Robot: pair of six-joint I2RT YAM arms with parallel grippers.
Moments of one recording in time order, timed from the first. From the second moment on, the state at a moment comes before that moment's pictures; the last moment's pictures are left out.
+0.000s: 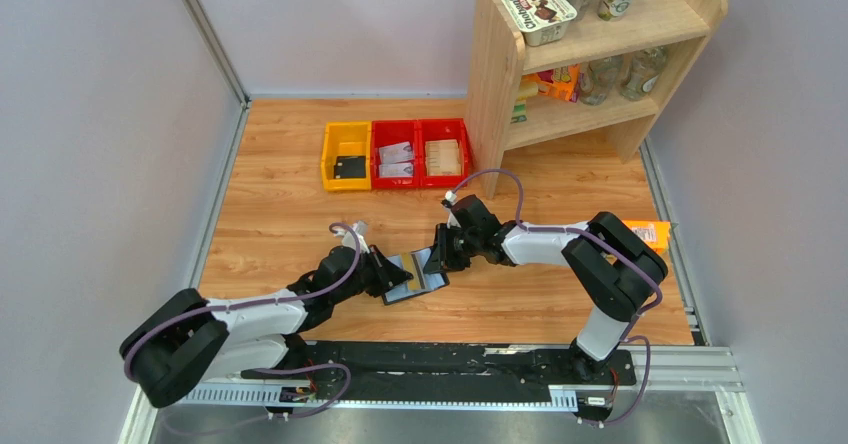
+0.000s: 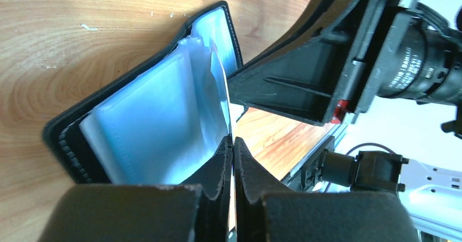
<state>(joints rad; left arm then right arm) -0.78 1.15 0.15 0.53 0.09 -1.13 0.77 1.72 0.79 0.07 -0.38 0.77</state>
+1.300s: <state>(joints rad) -1.21 1.02 0.86 -0.42 -0.71 -0.04 0.68 1.09 0.92 -0.27 -0.25 0.86</state>
